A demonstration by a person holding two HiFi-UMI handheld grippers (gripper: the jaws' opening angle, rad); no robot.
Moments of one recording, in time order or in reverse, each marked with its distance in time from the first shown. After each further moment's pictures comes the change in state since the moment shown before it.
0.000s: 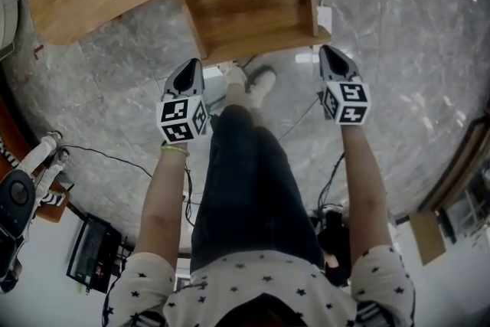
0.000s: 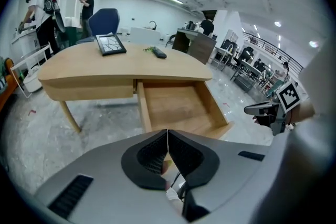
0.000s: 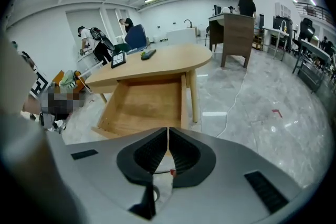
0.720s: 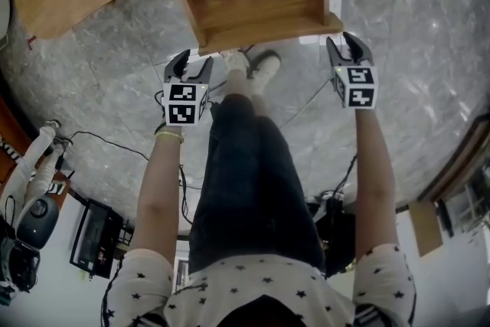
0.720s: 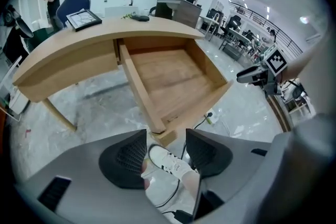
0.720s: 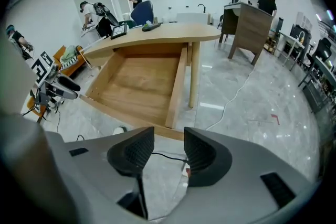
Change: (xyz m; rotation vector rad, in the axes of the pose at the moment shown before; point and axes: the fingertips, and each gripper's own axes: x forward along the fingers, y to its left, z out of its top) left arm 0.045 0.014 -0.080 0.212 0.267 -0.058; right arm 0.042 -0.032 -0.053 -0.159 0.188 -0.022
